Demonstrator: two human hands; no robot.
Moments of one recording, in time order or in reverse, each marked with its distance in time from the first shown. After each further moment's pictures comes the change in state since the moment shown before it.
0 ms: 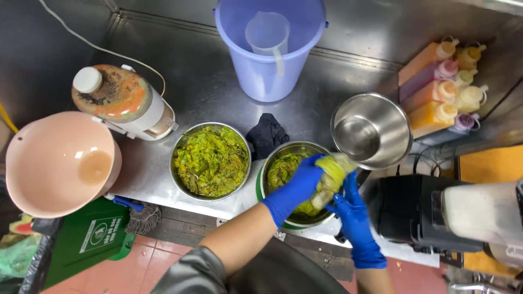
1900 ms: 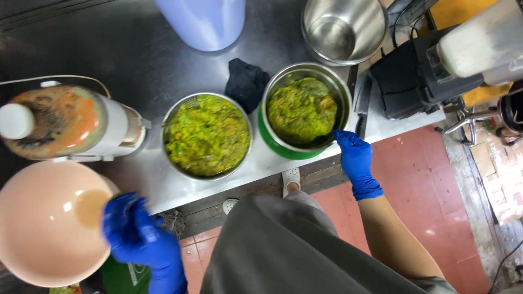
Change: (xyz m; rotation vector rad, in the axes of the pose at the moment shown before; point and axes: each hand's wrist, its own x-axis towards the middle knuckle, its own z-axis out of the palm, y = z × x) left_hand -0.292 0.269 -0.185 0.833 0.708 0.783; right_hand -0.086 0.026 0.120 -0.414 0.611 0.014
